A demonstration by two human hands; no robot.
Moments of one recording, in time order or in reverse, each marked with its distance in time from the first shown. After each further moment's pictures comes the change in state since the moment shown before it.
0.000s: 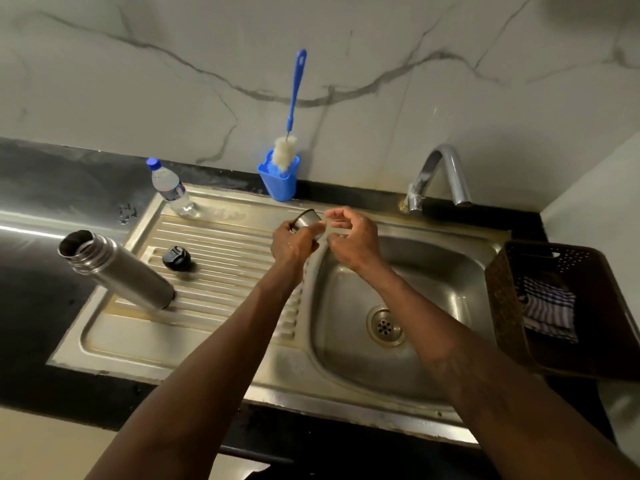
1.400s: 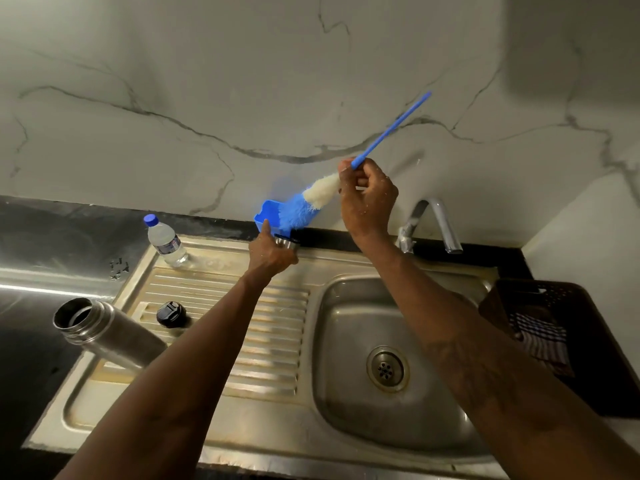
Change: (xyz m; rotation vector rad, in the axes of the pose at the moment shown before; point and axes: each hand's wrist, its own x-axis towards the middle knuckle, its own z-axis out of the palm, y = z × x) left_hand 0.062 0.080 -0.023 0.625 -0.098 0.260; right_hand 0.085 -0.108 -0.035 0.153 0.612 -0.376
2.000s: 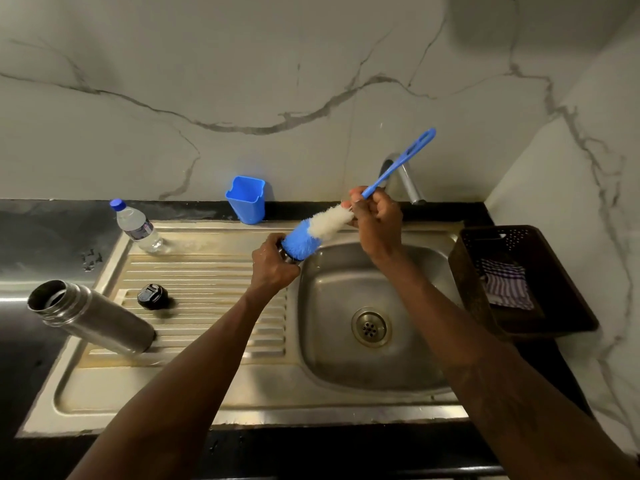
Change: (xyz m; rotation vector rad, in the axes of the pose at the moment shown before) left_hand -0.069 -0.048 0.051 0.091 -0.045 0.275; right_hand -0.075 0.044 -0.097 0.109 -0.148 0.324
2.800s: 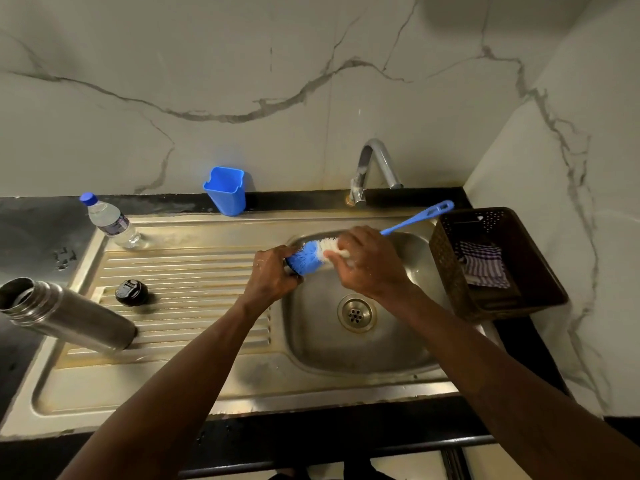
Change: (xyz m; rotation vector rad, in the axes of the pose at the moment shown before) left_hand -0.031 -0.007 0.027 0.233 -0.064 0.375; right_hand -0.059 0.040 -0.056 -0.981 -0.224 -0.756
